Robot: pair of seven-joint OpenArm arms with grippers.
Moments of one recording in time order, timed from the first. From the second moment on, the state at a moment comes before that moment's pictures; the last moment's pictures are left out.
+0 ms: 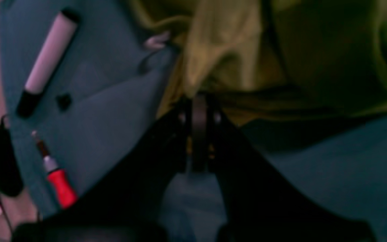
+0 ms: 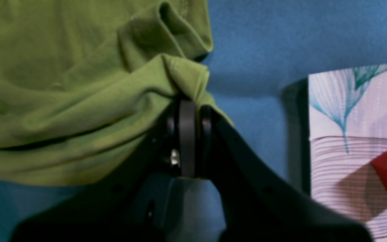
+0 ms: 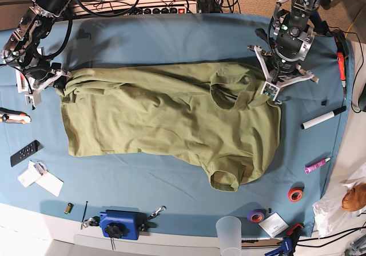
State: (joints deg) left arm 17.7 -19.6 12.4 116.2 5.9 -2.1 56.9; right arm -2.3 19.7 40.9 83.2 29.4 35.9 -66.8
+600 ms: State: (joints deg) left arm 17.7 -19.4 2.3 114.4 -0.9 -8.4 58.9; right arm -2.4 24.1 40.7 83.2 23.5 35.0 -63.8
